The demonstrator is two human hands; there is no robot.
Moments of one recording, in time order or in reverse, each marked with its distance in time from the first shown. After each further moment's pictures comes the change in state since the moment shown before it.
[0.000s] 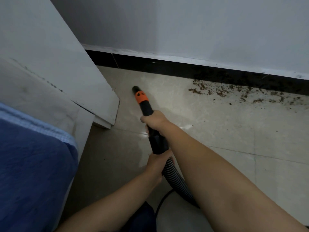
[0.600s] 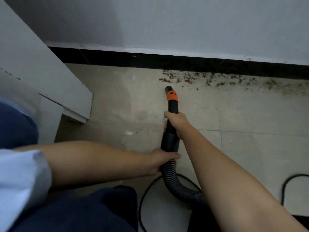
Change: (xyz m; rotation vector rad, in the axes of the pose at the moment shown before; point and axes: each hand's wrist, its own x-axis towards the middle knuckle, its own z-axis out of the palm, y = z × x) left_hand -0.041 -0.033 0.064 0.445 -0.323 -0.129; right_hand -0.079 0.081 -0.102 0.479 0.327 0.098
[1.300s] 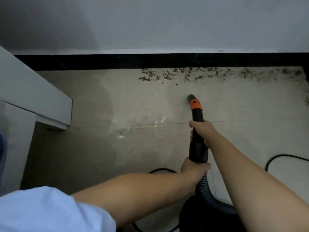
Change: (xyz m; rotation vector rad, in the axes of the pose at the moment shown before) left_hand 0.015 -0.045 0.143 0.042 0.042 0.046; right_hand -0.023 0.031 -0.137 -0.001 0.236 0.042
